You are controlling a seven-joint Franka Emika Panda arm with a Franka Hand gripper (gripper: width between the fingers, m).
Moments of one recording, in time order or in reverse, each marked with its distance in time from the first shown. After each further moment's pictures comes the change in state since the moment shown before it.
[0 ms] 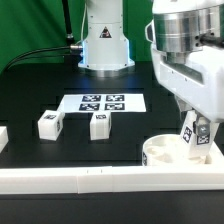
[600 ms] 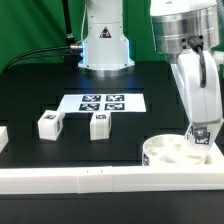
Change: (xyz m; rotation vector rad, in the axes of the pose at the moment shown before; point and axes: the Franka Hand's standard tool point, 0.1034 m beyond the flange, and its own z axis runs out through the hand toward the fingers) arm -0.004 -0.001 -0.004 -0.006 -0.029 0.186
